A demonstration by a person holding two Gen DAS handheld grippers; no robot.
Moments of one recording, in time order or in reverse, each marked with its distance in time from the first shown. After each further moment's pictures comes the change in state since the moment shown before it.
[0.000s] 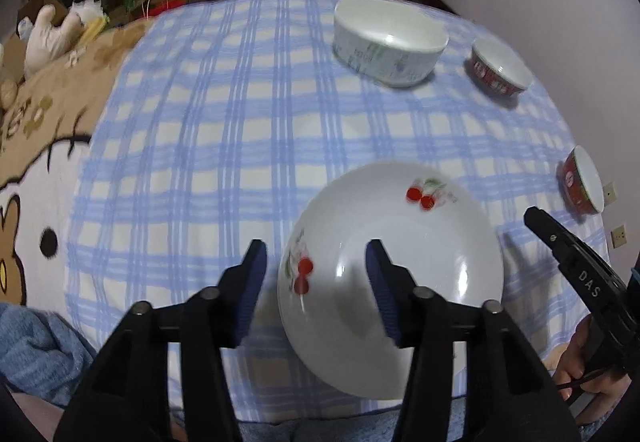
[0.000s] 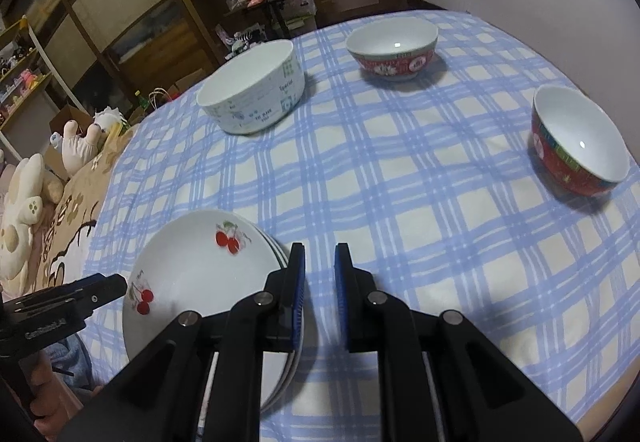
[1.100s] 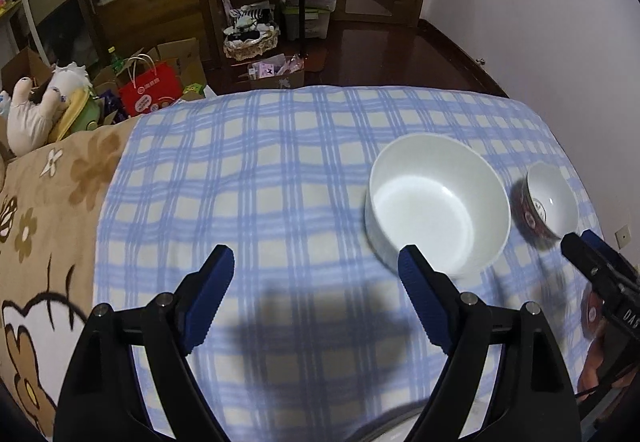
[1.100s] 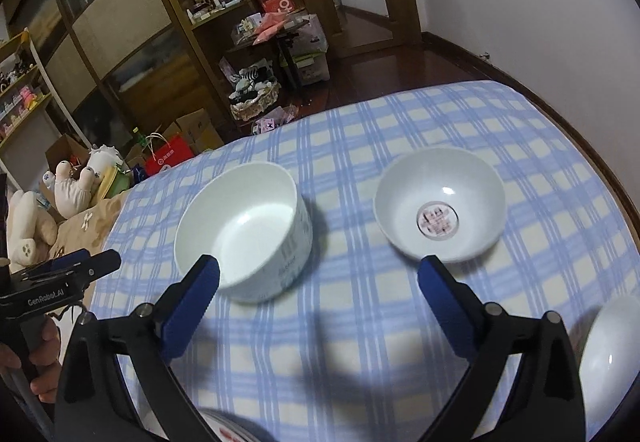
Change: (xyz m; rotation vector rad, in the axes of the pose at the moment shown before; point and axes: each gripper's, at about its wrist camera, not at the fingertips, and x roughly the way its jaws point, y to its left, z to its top) left arm 0.064 0.020 0.197 0.037 -0.106 0.022; right arm 0.074 0.015 0.167 -0.045 -0.081 0.009
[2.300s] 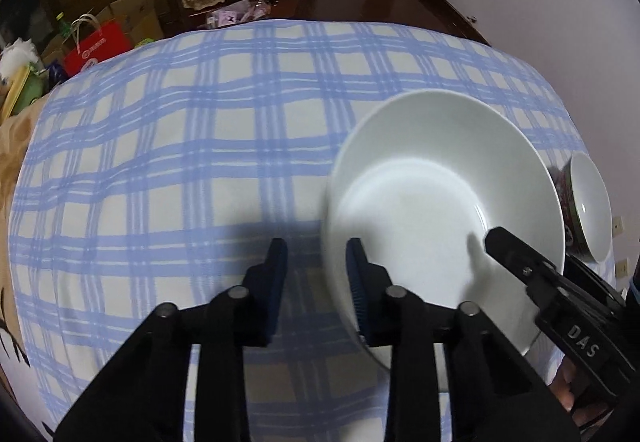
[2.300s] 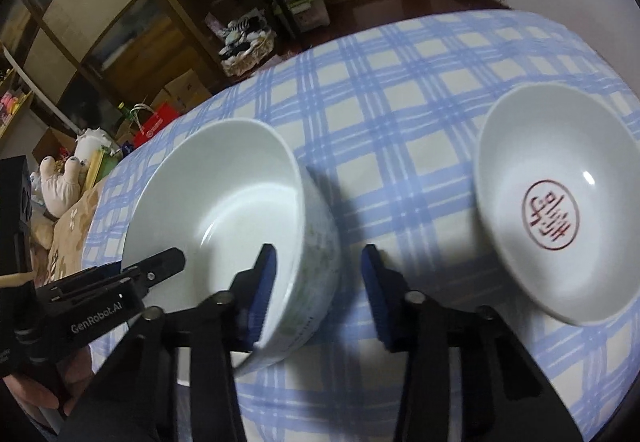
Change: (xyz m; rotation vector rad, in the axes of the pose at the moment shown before) left arm 0.120 -0.036 0.017 0.019 0.195 -0.094; right arm 0.125 0.009 0.003 0.073 0.214 0.043
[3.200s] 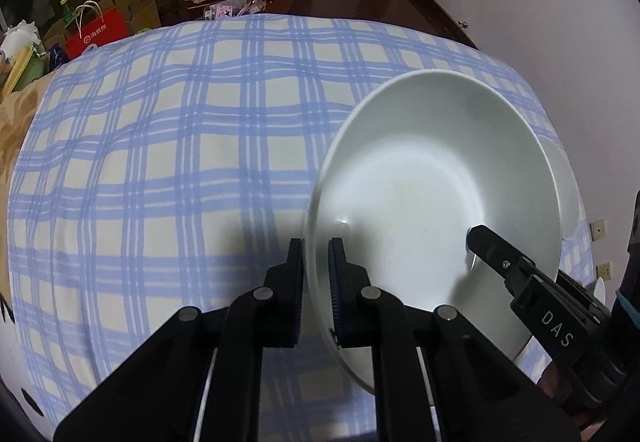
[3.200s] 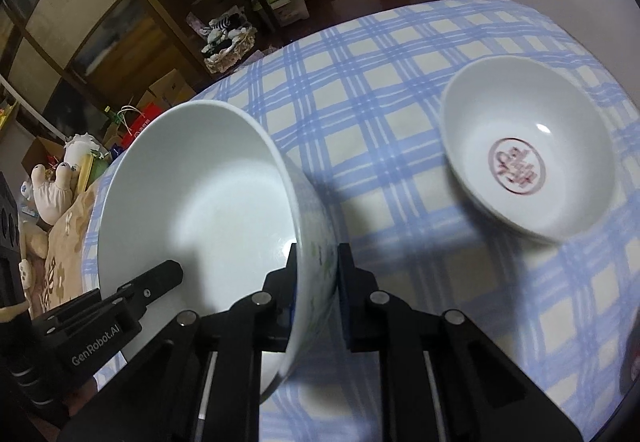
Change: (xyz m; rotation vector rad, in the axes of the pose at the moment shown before) left arm -0.038 -0.012 -0.031 -0.040 -0.009 -0.051; right arm -0.038 0.002 -0.023 0.058 0.000 -0.067
